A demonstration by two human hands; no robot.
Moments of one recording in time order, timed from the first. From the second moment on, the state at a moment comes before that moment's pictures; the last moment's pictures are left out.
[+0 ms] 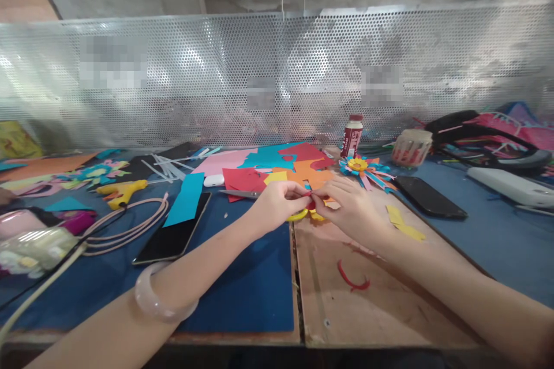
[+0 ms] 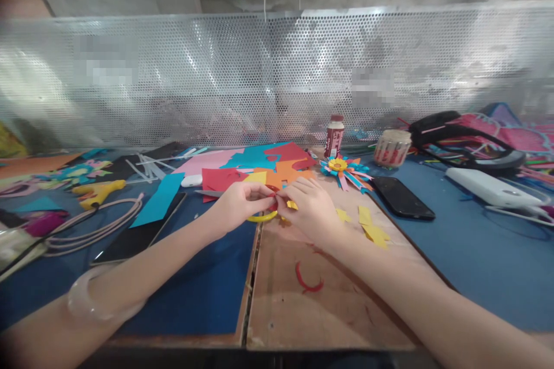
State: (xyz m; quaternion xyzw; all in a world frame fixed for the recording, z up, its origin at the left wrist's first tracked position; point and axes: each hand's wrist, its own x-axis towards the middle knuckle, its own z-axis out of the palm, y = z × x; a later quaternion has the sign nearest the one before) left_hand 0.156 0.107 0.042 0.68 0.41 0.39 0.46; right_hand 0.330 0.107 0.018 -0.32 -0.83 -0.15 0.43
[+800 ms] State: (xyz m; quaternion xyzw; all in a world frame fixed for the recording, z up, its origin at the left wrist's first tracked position) left_hand 0.154 0.107 0.046 0.70 0.39 0.39 0.45; right_hand 0.325 0.095 0.028 -0.44 -0.75 0.15 0.48
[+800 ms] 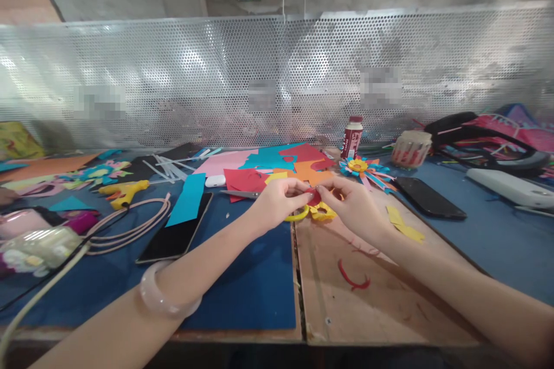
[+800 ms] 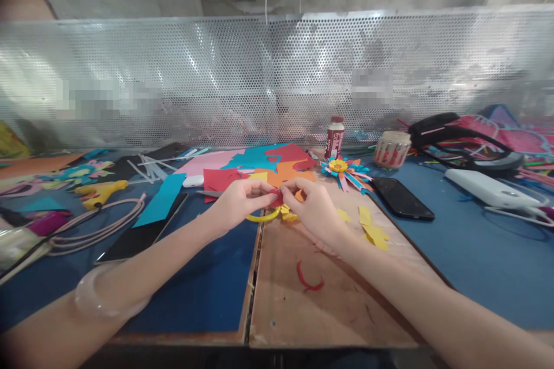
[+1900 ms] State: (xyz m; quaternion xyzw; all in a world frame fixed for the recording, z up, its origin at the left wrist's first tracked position) left_hand 0.157 0.103 0.044 0.65 0.40 0.42 0.49; right_hand 0.323 0.097 0.029 -0.43 -0.74 0.09 0.52
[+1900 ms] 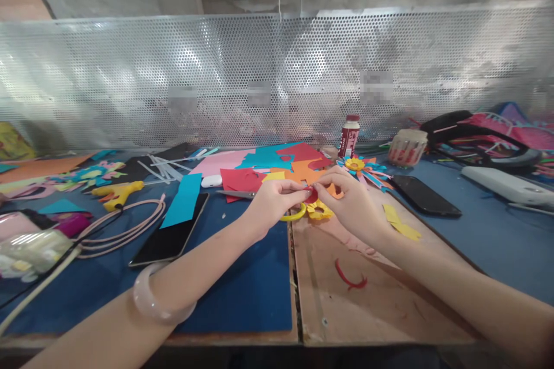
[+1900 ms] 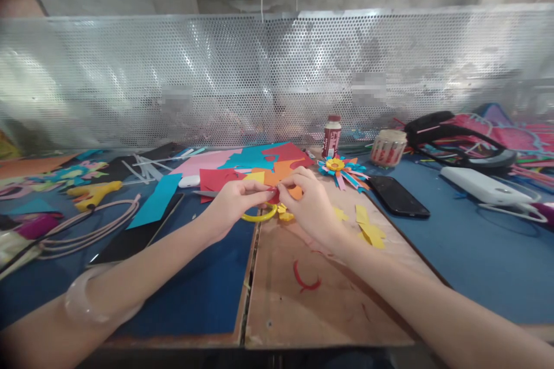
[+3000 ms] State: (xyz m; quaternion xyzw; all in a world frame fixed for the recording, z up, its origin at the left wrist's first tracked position) left_hand 0.157 0.103 0.047 0.67 0.39 0.42 0.47; right_hand 0.329 0.099 0.029 -0.38 -0.78 -0.01 0.51
